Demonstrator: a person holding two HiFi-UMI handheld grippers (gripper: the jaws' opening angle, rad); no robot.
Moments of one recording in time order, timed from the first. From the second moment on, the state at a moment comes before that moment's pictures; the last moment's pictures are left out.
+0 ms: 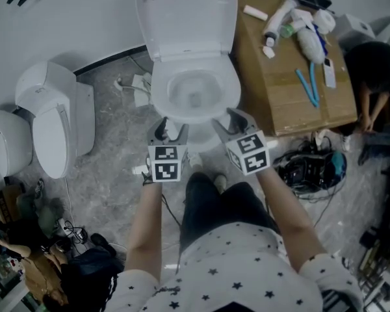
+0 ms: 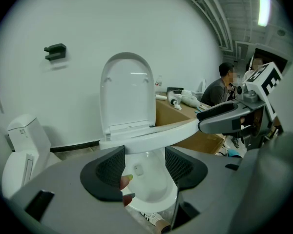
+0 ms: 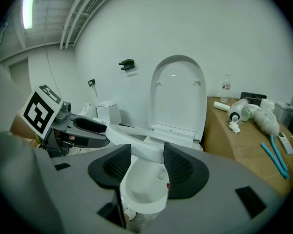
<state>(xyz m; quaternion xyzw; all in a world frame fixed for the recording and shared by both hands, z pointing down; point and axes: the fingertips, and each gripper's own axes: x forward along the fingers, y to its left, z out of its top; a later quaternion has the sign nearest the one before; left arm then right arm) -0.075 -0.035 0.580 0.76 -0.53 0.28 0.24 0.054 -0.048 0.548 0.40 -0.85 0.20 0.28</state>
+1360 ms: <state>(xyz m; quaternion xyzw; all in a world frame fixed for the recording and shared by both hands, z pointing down) -0.073 0.014 0.636 0.73 -0.55 0.29 0.28 0.057 -0.005 0.597 0.40 -0.85 0.19 0.29</state>
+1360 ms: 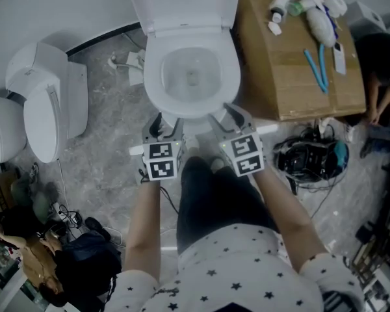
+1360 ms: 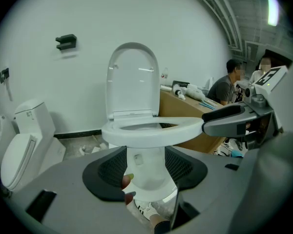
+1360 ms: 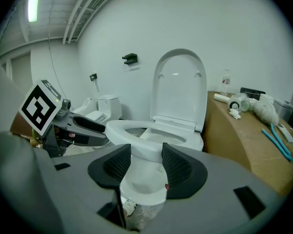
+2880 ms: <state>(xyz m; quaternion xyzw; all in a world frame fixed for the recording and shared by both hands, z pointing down) -0.069 0.056 0.722 0.71 -0.55 0.31 0.31 0.061 0.038 0.678 0.40 -0.83 0.21 0.34</state>
